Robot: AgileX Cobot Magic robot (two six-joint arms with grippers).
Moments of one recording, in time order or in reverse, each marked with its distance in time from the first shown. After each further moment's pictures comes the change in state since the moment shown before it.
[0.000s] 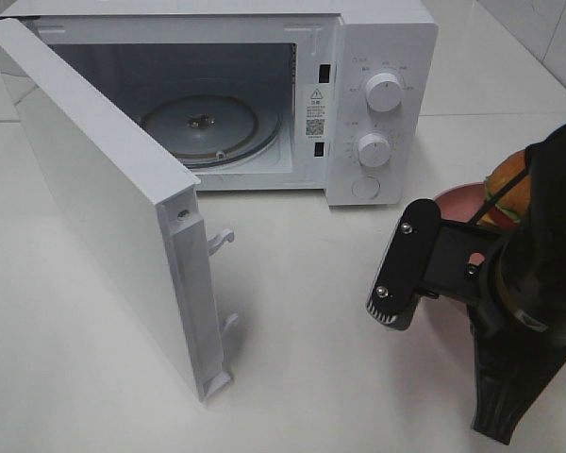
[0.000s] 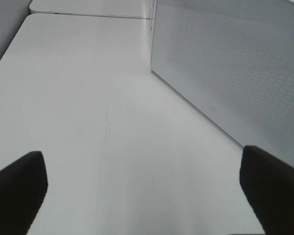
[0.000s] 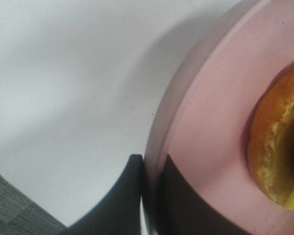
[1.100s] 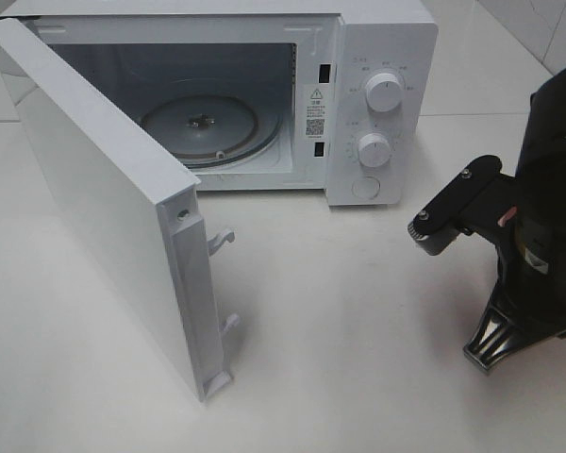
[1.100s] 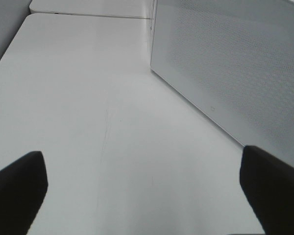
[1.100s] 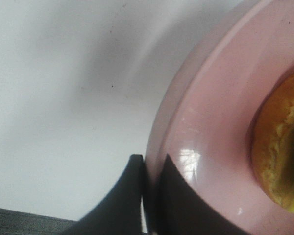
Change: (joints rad) left arm 0.000 0.000 0.000 0.000 0.000 0.000; right arm -0.218 0.060 -0.053 0.047 0.056 0.194
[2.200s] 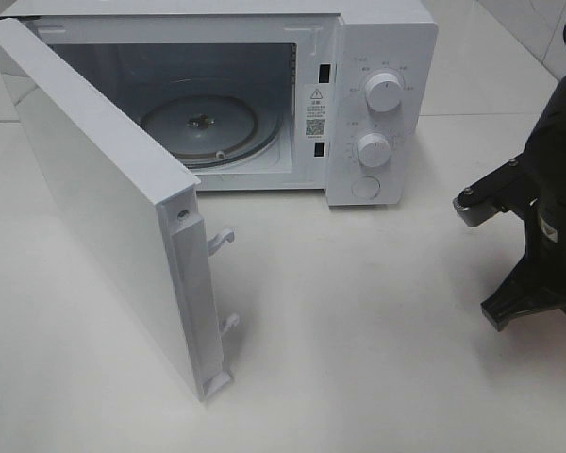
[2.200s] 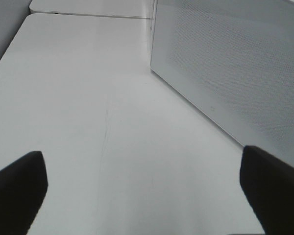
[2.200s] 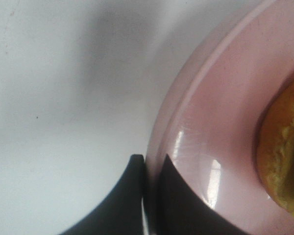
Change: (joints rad) left arm 0.000 0.000 0.000 0.000 0.000 0.000; right arm -0.269 0.129 -0.035 -0.023 -0.093 0.031
